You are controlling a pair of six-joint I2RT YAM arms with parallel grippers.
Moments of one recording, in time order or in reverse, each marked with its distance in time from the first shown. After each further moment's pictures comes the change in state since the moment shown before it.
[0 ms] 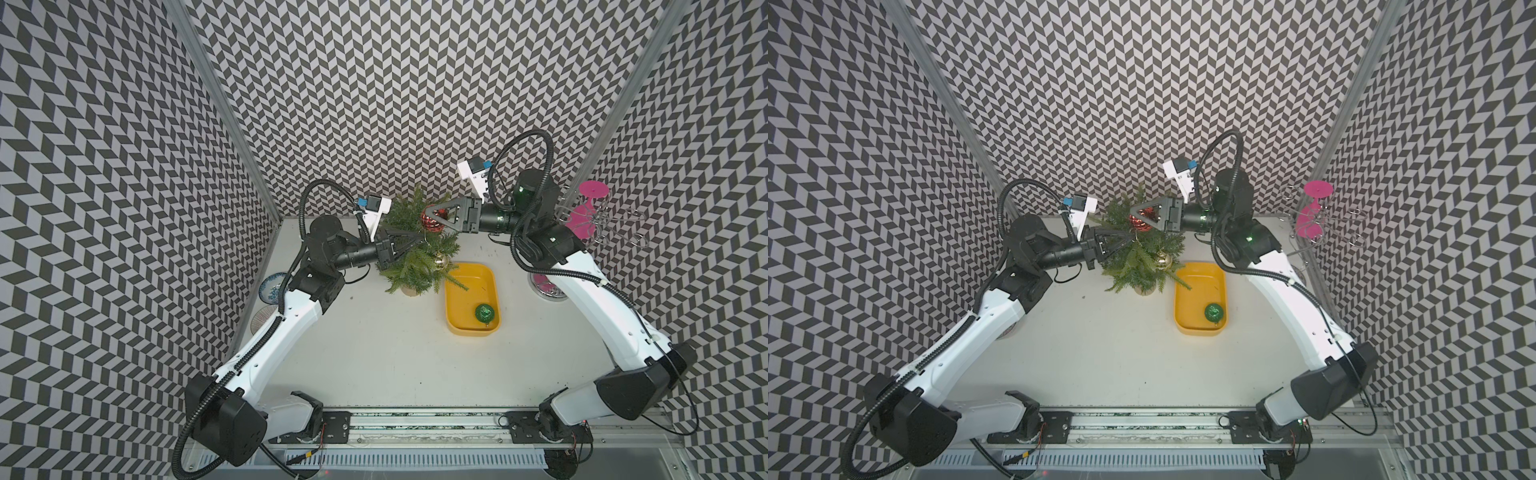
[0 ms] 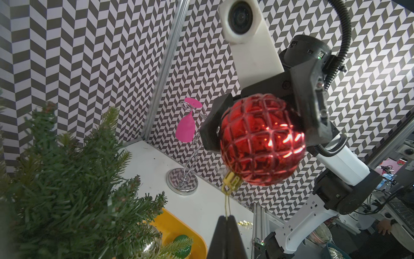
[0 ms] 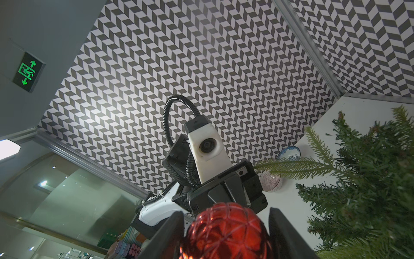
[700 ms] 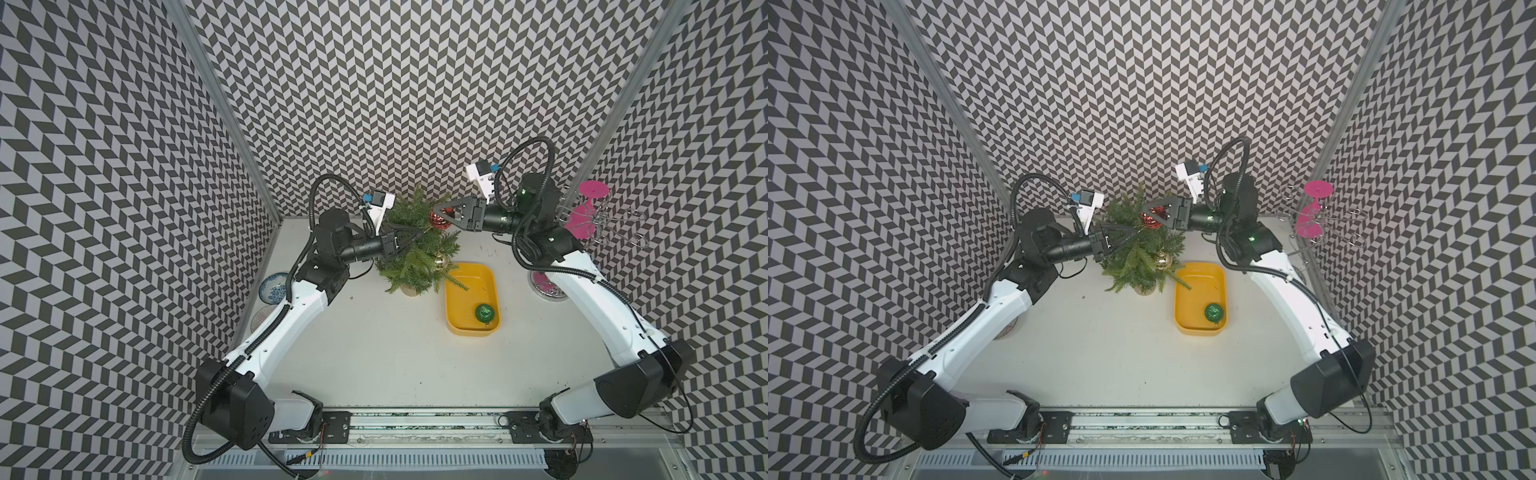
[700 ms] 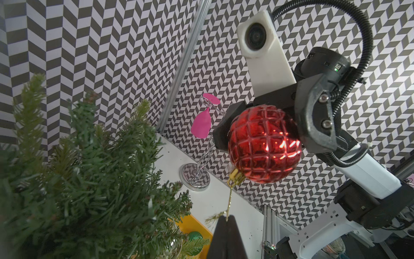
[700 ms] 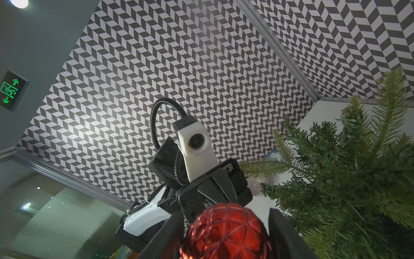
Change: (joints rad) left arm 0.005 0.080 0.051 -0.056 -0.054 0.027; right arm -0.070 0.004 -0.088 0.066 0.002 0.012
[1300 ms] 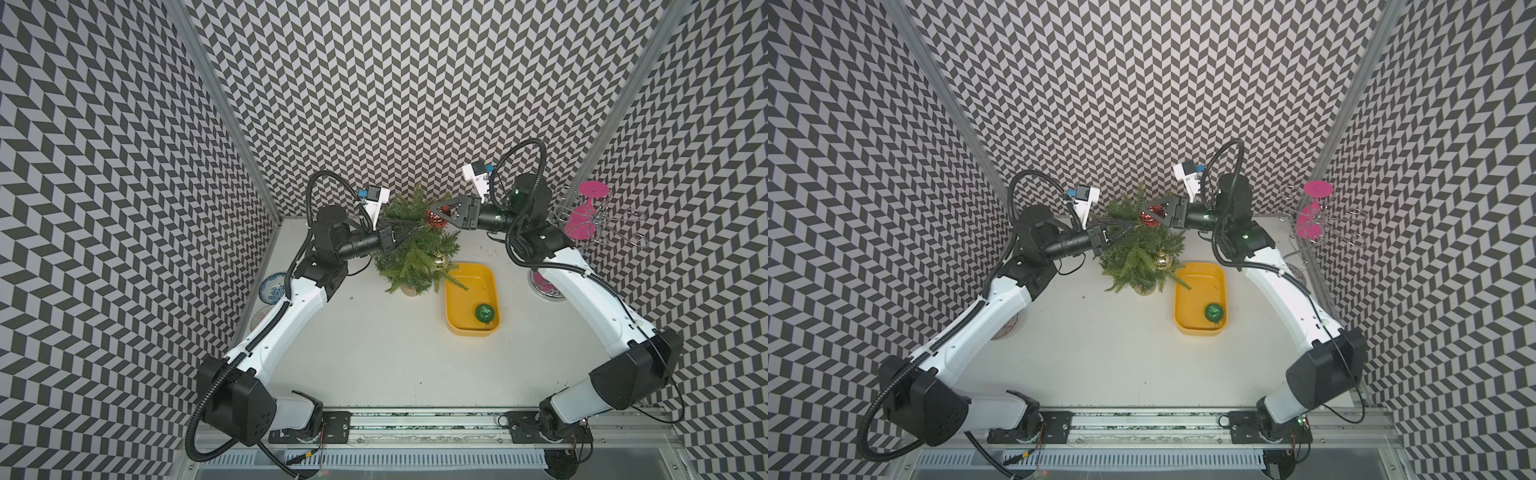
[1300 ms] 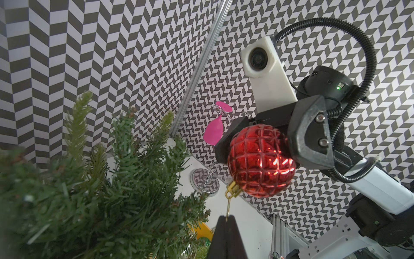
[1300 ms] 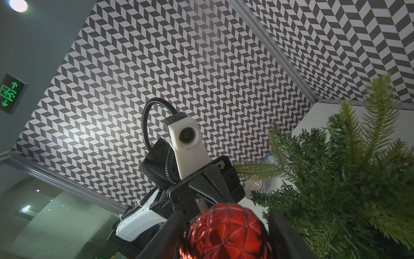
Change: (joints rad) left arm 0.031 0.020 0.026 -0.005 -0.051 -0.009; right arm -0.002 0.046 -0.006 0.064 0.019 0.011
